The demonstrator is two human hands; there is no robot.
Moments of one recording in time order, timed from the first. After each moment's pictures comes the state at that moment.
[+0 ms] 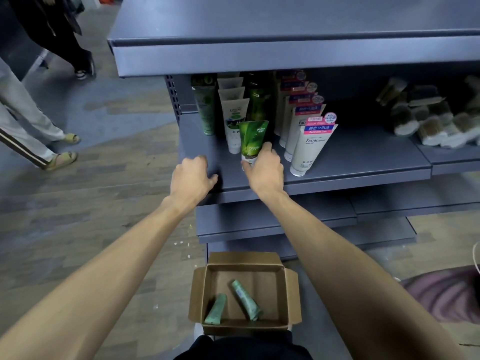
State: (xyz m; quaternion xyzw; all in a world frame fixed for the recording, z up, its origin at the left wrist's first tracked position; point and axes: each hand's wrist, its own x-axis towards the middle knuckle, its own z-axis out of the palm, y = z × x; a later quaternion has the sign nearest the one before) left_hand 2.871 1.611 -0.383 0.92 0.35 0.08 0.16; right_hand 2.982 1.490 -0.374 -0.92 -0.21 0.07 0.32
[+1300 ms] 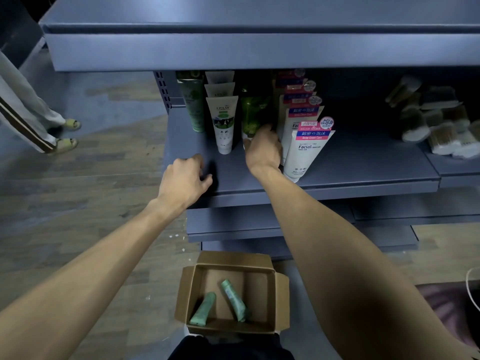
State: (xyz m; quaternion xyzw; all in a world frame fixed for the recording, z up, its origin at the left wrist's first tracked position) left_hand 2.892 1.604 -0.395 0.93 0.33 0.09 0.16; right_hand 3.051 1.519 -0.374 -0.95 -0.20 0.05 0.24
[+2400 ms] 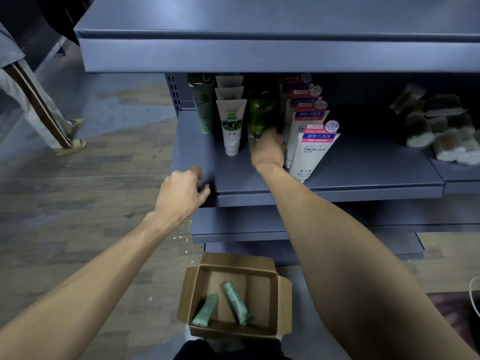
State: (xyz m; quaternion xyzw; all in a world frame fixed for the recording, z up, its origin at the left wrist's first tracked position) left_hand 2.857 1.594 -0.395 0.92 0.34 0.10 0.16; right_hand 3.048 1.521 -0.366 -0.94 -0.19 0.08 0.28
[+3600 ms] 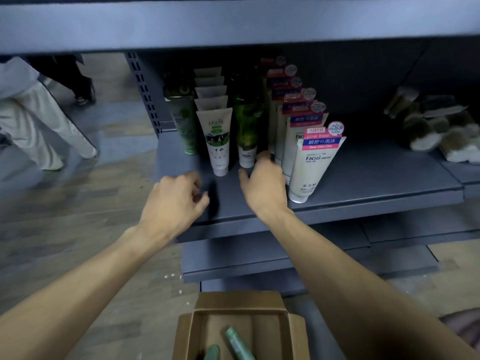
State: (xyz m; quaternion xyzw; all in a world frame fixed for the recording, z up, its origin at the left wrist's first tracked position) left_hand 2.895 1.606 -0.391 0.94 0.28 0.15 0.14; right_hand 3.029 1.497 -0.396 -0.91 -0.23 0.03 0.35
